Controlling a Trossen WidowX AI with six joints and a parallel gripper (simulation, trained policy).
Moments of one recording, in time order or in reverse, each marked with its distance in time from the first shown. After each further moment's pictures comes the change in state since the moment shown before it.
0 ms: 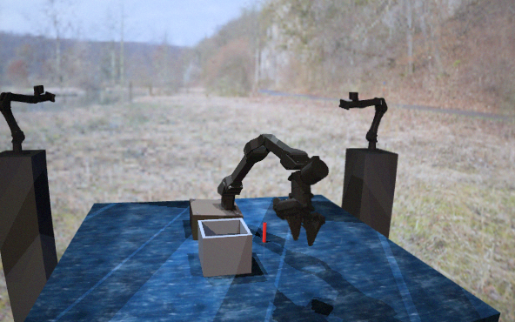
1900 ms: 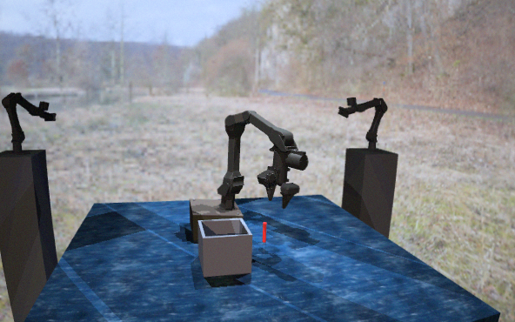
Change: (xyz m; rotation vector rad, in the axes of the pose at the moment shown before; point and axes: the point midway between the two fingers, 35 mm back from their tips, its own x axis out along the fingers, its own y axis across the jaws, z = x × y) arm -0.219 -0.217 0.214 -1.135 -0.096 -0.746
